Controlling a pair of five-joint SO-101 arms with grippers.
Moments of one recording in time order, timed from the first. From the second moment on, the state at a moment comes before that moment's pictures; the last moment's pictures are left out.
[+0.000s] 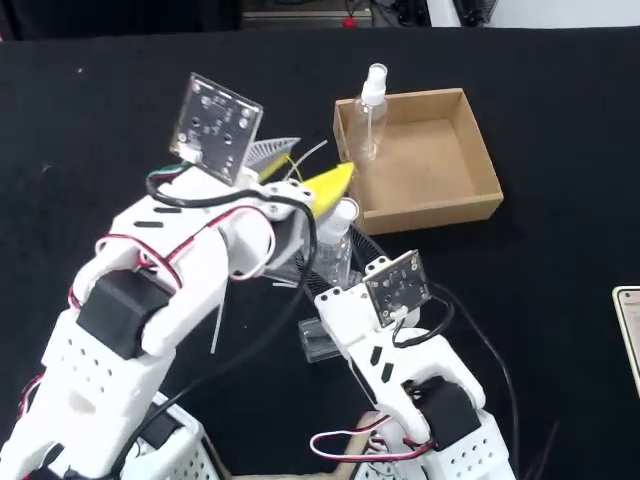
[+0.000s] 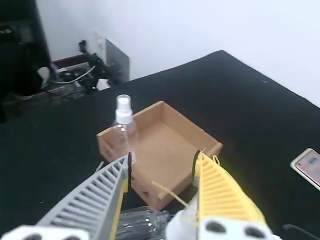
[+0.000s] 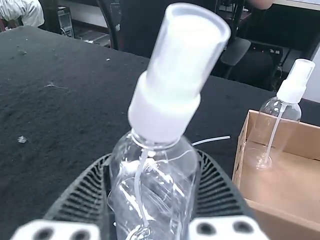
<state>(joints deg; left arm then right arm) 27.7 -45.9 12.8 58.2 2.1 -27.8 -102.8 84.6 42.9 3.3</state>
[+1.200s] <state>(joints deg) 31.2 -46.0 16.8 62.5 0.6 -27.8 -102.8 84.9 43.0 3.4</state>
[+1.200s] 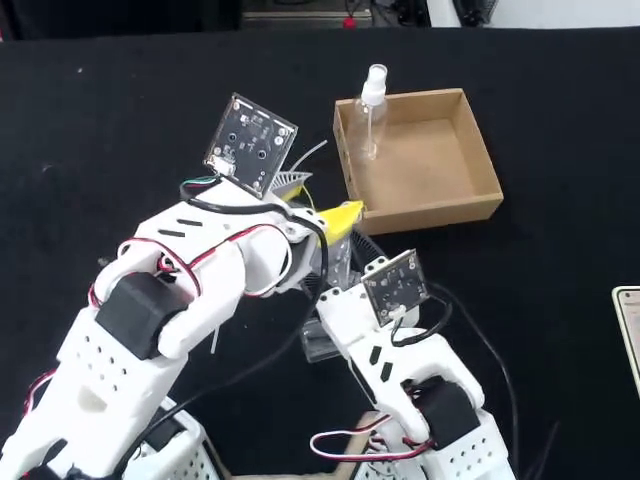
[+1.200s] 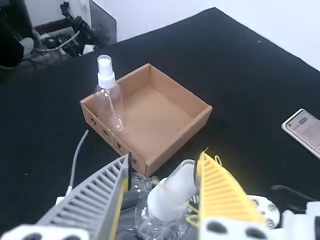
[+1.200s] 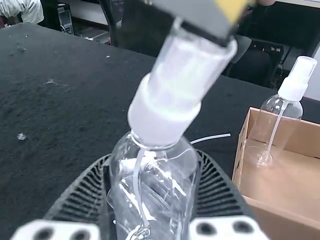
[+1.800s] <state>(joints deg) 22.9 -49.3 17.2 66.4 -2.0 -27.8 -102.8 84.9 43.0 3.5</state>
